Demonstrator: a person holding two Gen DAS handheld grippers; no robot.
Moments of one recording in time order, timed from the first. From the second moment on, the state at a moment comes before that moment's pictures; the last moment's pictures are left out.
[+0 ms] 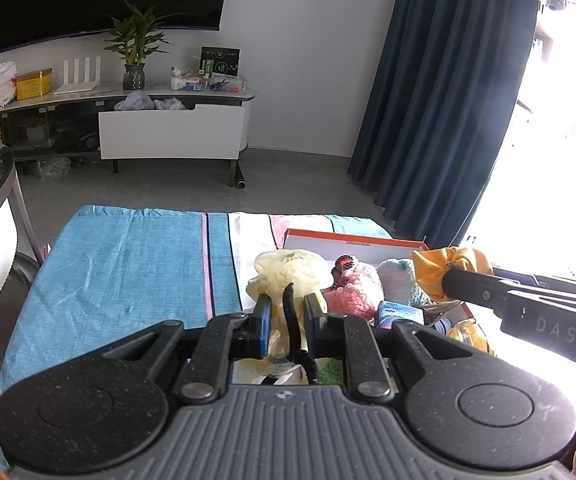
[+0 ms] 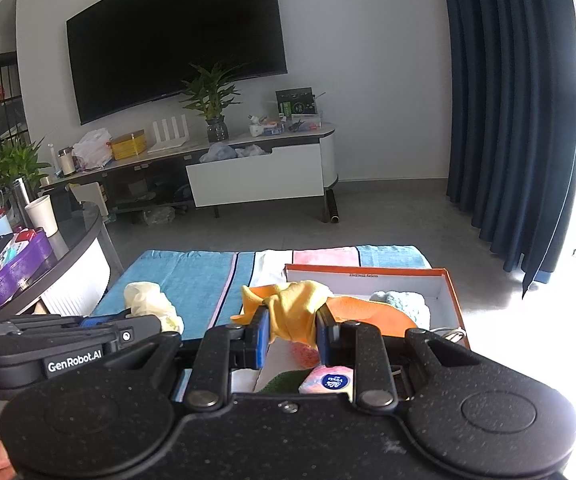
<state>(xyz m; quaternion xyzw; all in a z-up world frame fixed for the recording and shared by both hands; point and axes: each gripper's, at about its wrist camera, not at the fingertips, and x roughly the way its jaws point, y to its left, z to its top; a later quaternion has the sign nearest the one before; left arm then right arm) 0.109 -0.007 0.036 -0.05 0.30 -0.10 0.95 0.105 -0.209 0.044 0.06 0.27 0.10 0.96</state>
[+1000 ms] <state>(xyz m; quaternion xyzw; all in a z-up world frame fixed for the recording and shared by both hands) 0.117 -0.030 0.034 -0.03 0.30 -0.13 0.94 0.102 -0.230 0.041 0.07 0.26 0.07 0.96</state>
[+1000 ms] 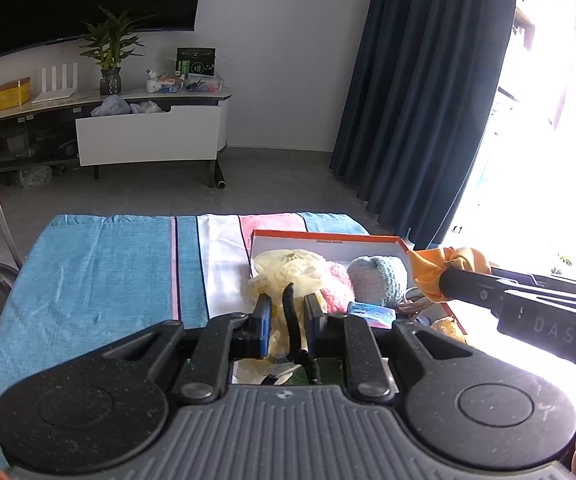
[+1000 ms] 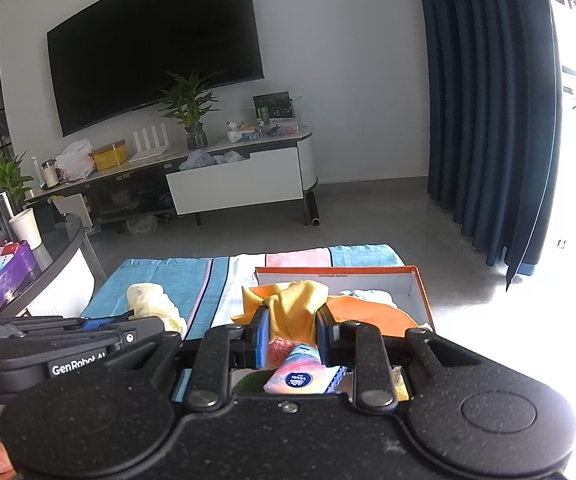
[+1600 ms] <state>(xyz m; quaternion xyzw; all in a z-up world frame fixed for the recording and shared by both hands) 0.121 -0.052 0.035 -0.02 0.30 -0.14 0.94 0.103 -0.241 0.038 0.09 0.26 0.06 0.96</state>
